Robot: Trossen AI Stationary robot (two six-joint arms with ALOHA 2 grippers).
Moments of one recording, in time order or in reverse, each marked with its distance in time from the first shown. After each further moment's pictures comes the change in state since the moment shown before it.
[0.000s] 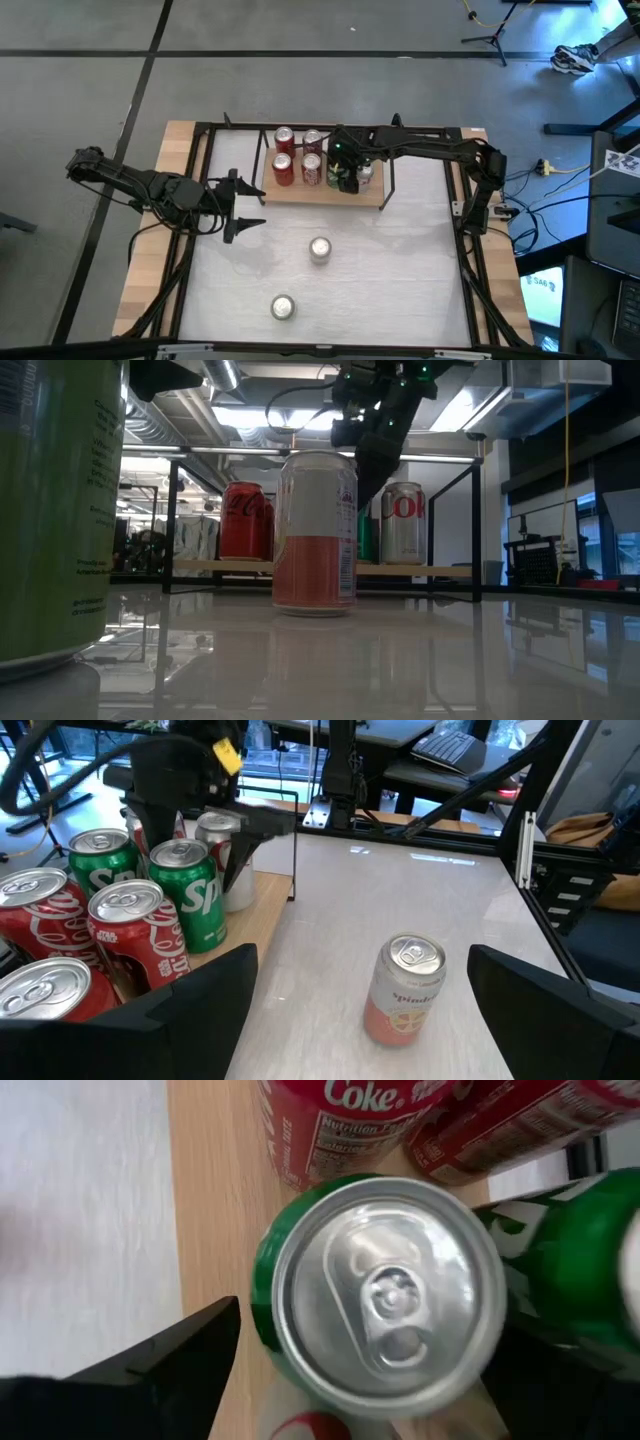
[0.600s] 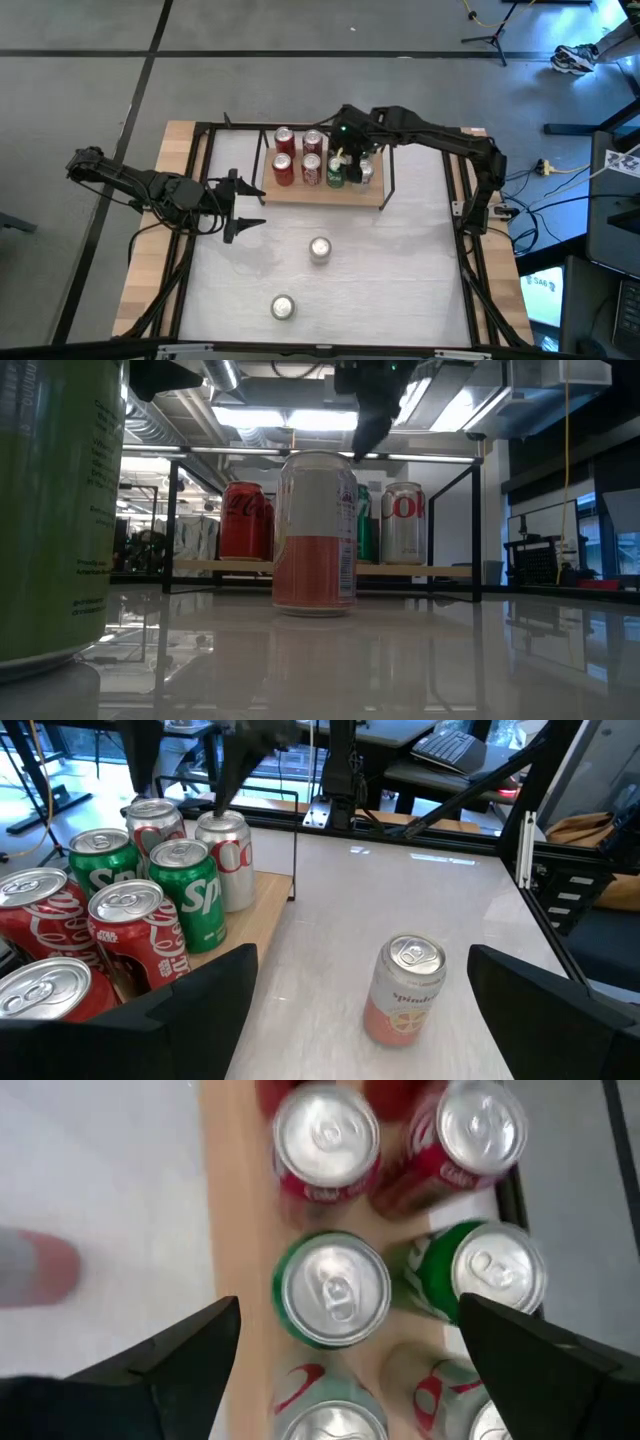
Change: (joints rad) left arm 0.000 0.000 0.000 0.000 0.000 0.000; right arm 0.012 -0.001 0.324 -0.284 -0.001 0.033
